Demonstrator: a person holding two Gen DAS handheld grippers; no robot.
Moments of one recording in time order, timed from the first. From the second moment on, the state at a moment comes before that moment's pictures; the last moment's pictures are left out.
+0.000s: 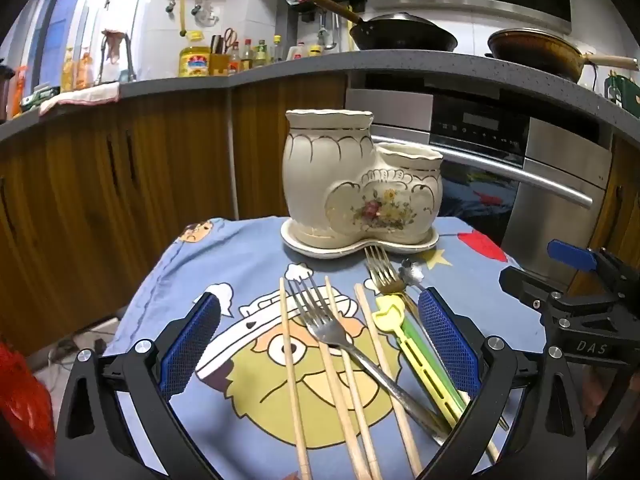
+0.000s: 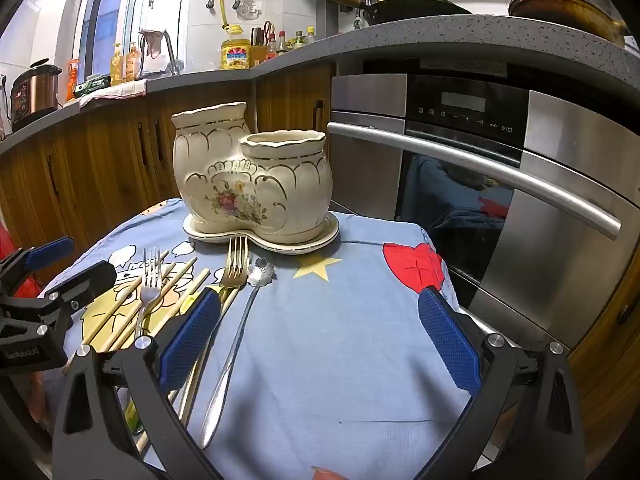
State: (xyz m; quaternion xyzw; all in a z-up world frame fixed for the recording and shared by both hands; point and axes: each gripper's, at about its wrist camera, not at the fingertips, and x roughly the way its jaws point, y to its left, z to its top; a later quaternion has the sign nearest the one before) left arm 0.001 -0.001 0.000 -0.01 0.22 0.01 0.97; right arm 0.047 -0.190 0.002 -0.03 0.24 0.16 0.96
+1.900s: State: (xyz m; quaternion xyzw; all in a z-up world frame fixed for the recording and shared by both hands) left arm 0.004 -0.003 -0.005 -0.01 0.23 0.01 0.97; right arm 0.048 -0.188 0.000 -0.03 0.24 0.16 0.96
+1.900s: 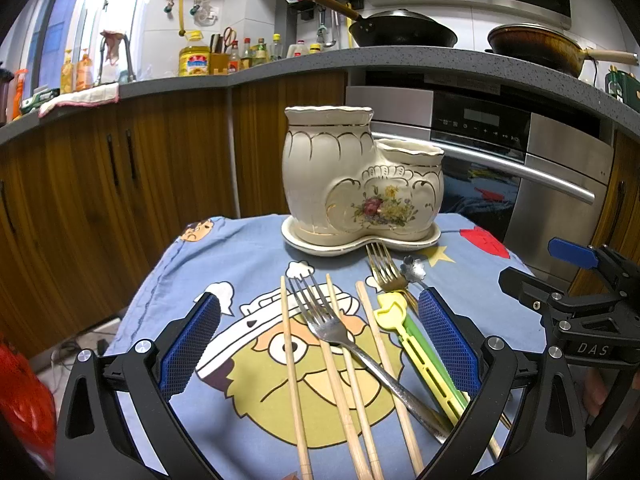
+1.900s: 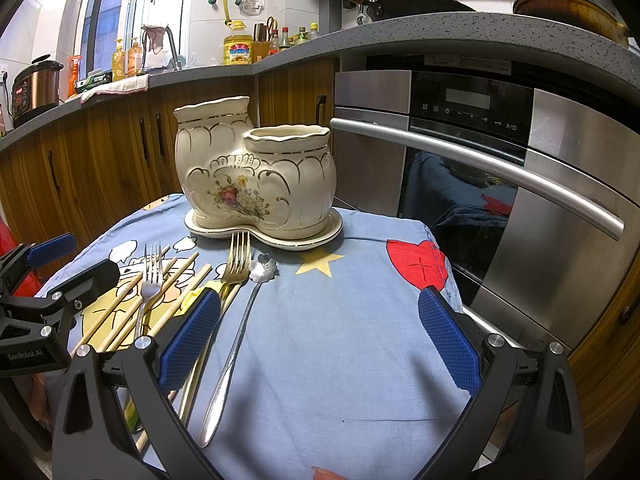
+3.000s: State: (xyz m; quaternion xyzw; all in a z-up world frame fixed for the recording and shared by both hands) left arm 0.004 -0.004 -0.005 -0.01 0.23 0.01 0.97; right arm 0.048 -0.185 -0.002 -0.04 0.25 0.17 0.95
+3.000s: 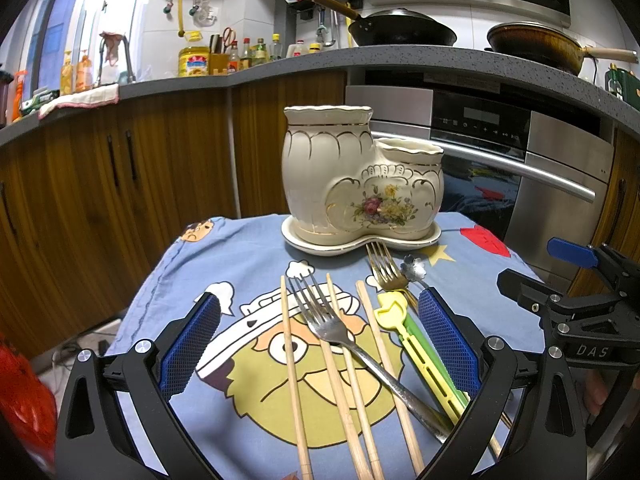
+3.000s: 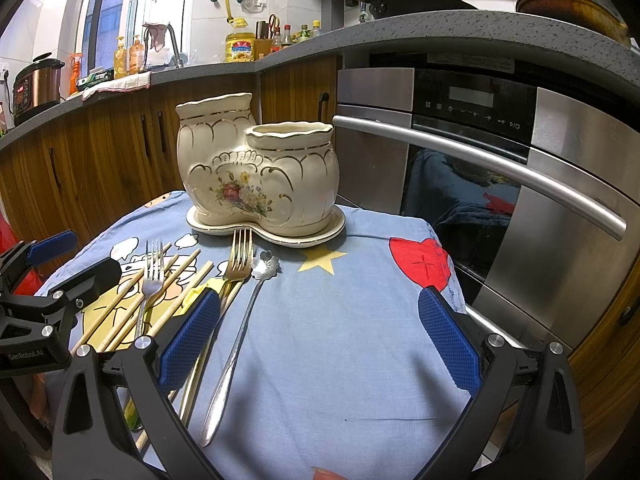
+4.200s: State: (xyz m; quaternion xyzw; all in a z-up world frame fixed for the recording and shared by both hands) left arm 0.047 0.020 -0.031 0.06 0.45 0.03 0.89; right arm 0.081 -0.199 -0.011 -0.03 0.34 0.26 0.90
